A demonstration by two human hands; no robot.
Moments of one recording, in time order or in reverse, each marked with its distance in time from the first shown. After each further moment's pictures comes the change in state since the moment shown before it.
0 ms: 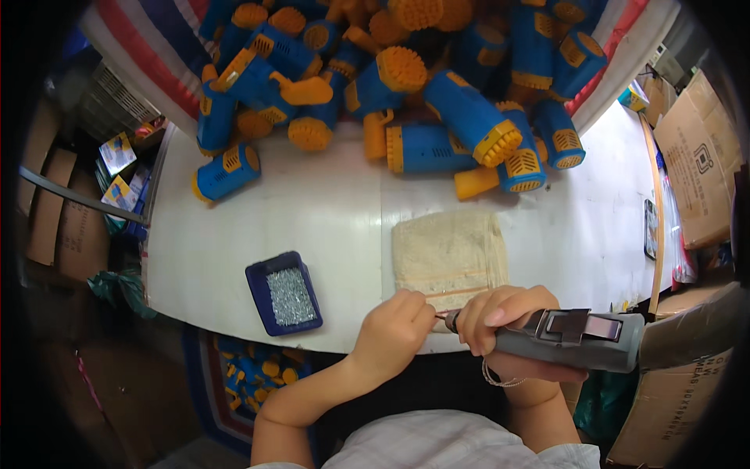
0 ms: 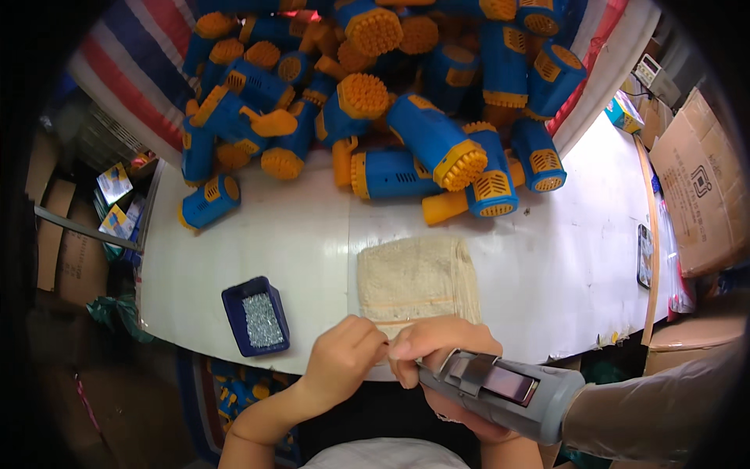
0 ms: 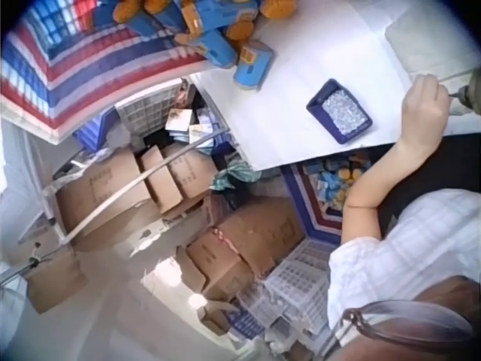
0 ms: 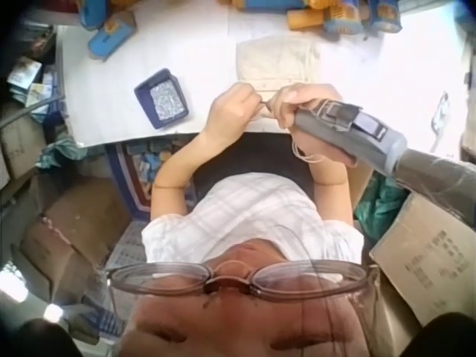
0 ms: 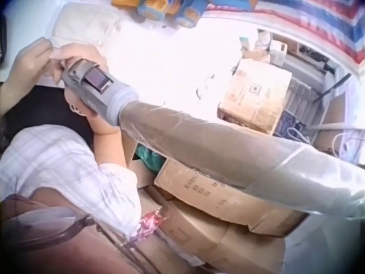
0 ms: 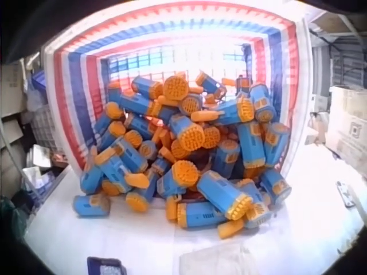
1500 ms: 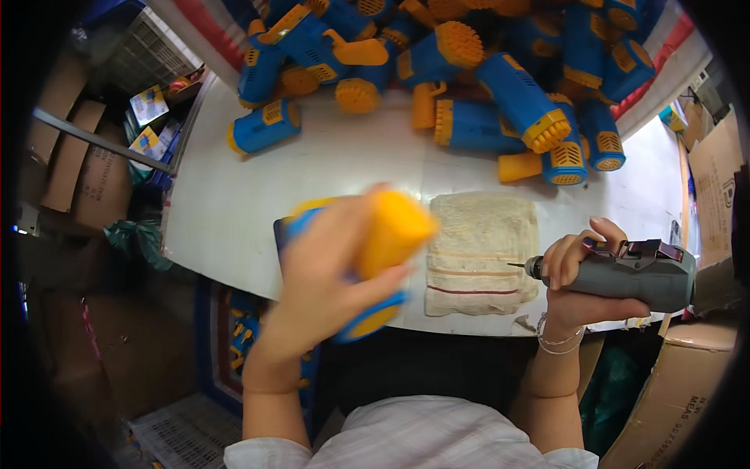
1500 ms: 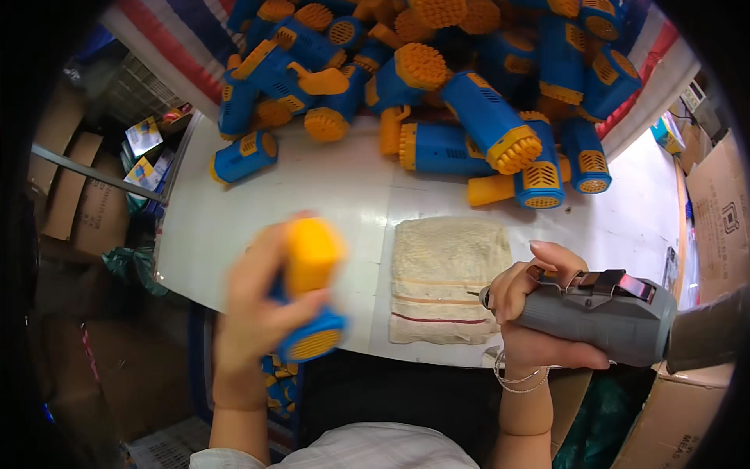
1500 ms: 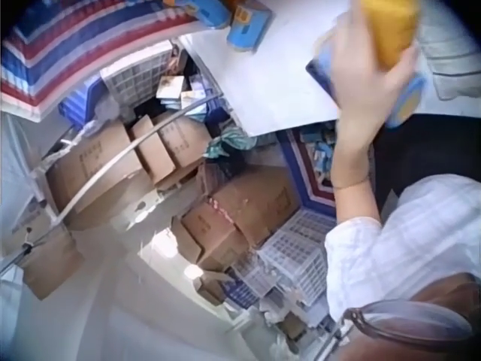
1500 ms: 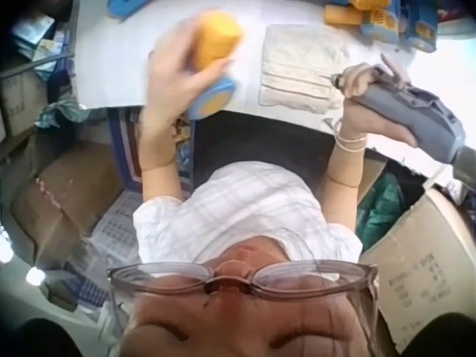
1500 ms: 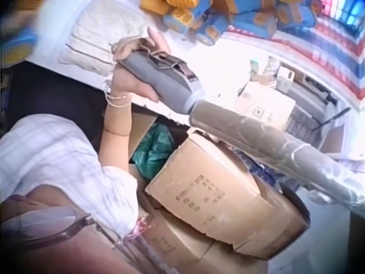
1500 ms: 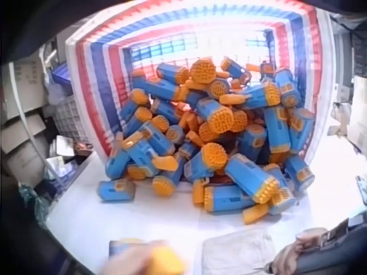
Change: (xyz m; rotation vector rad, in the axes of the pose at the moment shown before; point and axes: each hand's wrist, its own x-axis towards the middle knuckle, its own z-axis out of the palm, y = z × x) left_hand 0.009 -0.008 -0.105 0.042 0.132 -0.215; right_hand 0.025 0.013 -0.041 -0.077 0.176 -0.227
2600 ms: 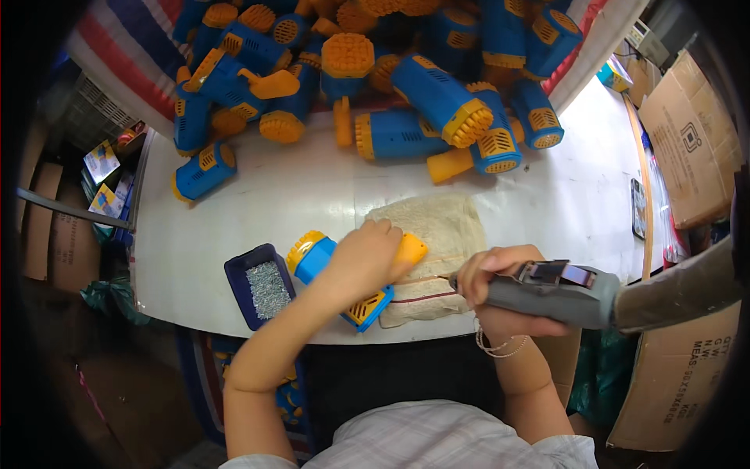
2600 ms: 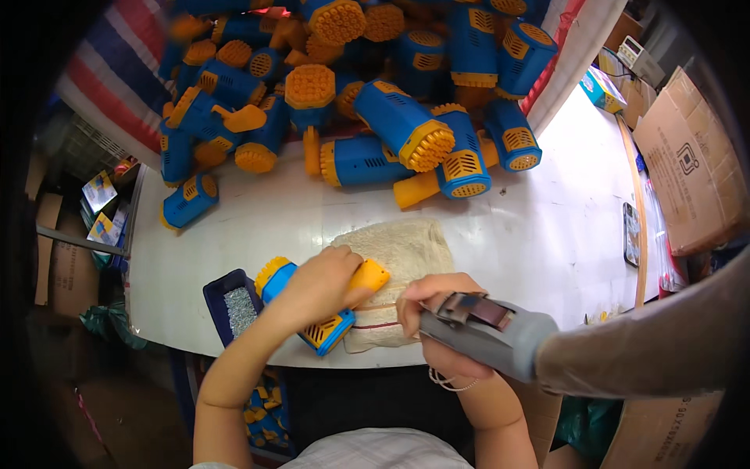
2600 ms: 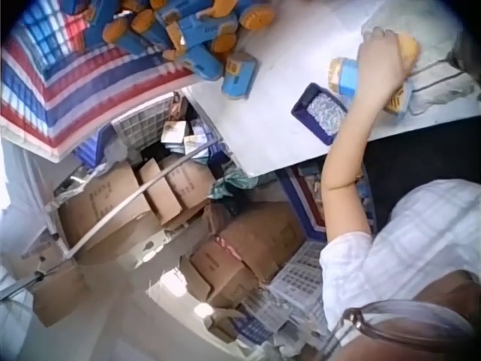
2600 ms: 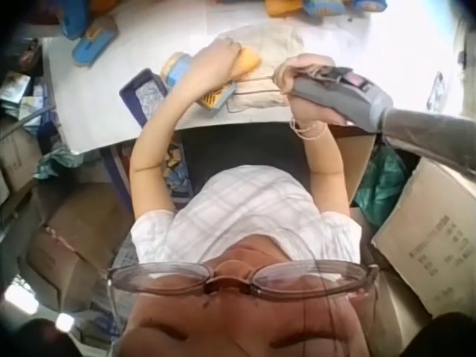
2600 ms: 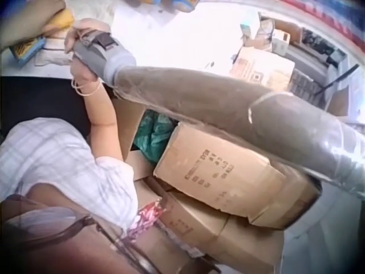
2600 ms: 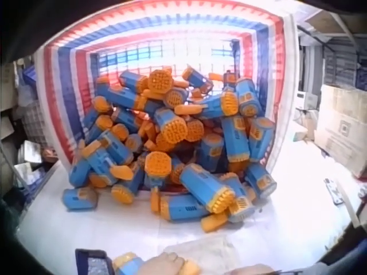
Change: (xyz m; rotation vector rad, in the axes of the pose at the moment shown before) left_hand 0.036 -0.032 0.122 0.138 -0.648 0.035; right_hand -0.024 0.009 -0.003 0.199 -0.170 0.045
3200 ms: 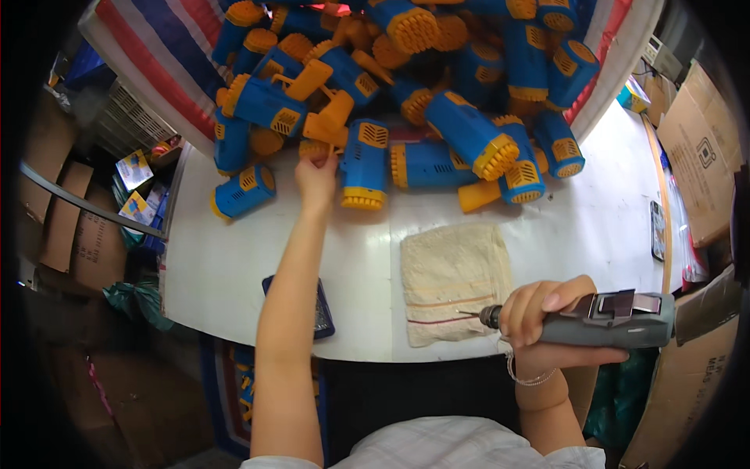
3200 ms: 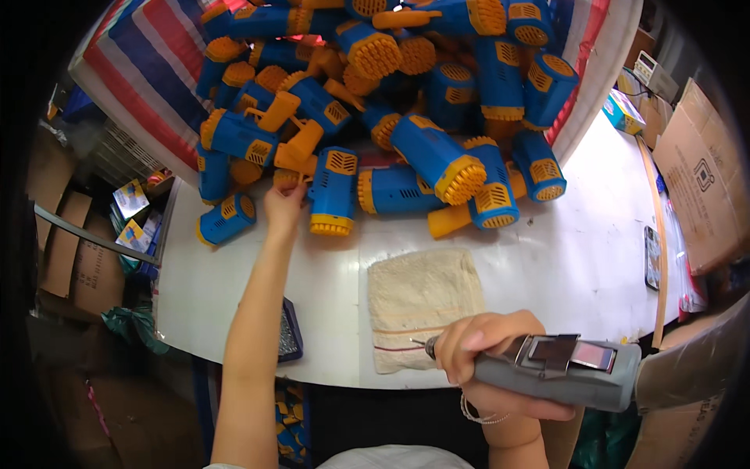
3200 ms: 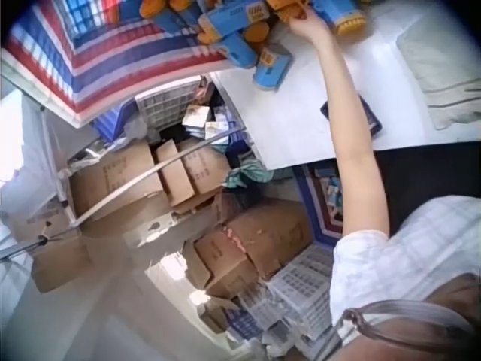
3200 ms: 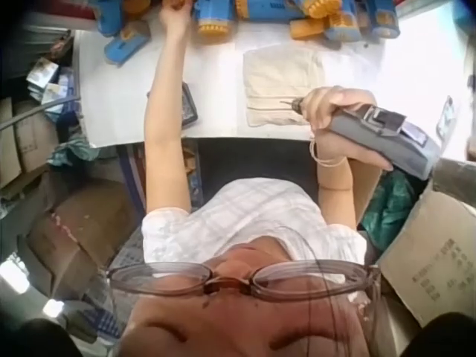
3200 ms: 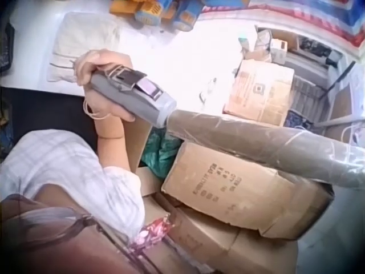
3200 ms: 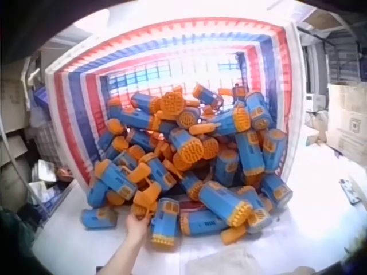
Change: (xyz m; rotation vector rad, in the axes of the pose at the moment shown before) left_hand 0.075 -0.165 -0.053 -0.769 1.091 -0.470; right_hand 0.013 -0.034 0.029 0.158 0.087 -0.065
